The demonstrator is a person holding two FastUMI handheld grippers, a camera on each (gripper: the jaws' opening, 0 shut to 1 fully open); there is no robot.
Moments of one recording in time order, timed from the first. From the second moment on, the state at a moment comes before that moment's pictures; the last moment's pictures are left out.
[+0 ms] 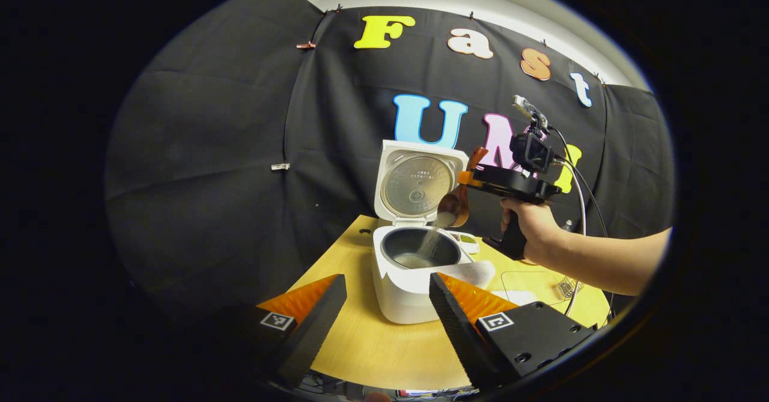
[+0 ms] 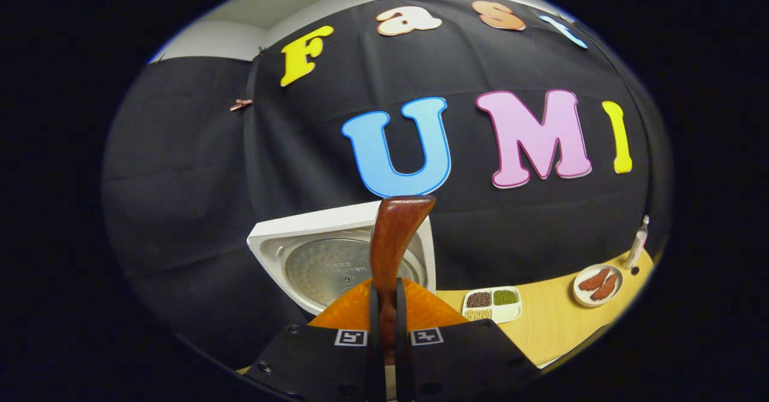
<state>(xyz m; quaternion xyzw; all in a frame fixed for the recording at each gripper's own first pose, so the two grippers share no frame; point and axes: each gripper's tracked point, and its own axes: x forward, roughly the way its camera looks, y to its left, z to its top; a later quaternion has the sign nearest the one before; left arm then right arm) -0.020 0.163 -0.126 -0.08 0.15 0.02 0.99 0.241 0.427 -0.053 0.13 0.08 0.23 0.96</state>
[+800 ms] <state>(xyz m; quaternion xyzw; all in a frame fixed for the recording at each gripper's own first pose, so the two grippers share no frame) -0.022 0.164 -0.128 -0.08 0.16 0.02 0.98 0.203 0.472 -0.055 -0.15 -0.03 0.31 0.94</state>
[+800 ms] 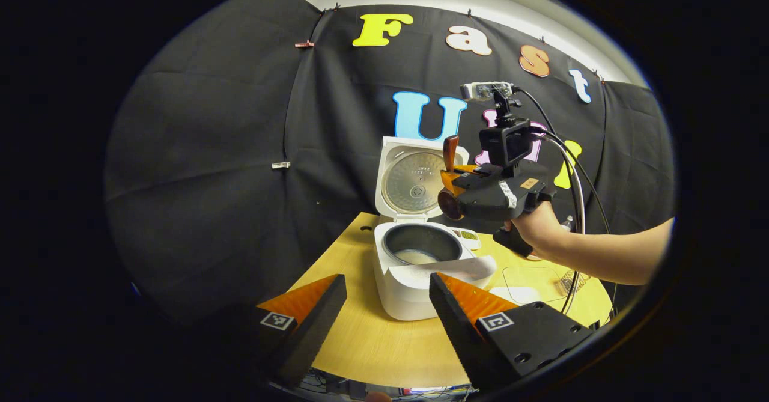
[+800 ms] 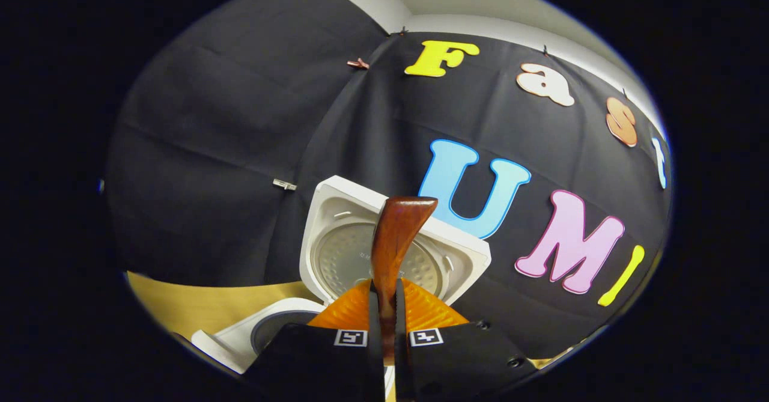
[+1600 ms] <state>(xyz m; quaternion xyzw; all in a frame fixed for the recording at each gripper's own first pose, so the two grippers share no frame) -0.018 0.164 -0.112 -0.07 0.14 0.02 0.99 0.198 0.415 -0.036 0.07 0.08 0.30 0.95</state>
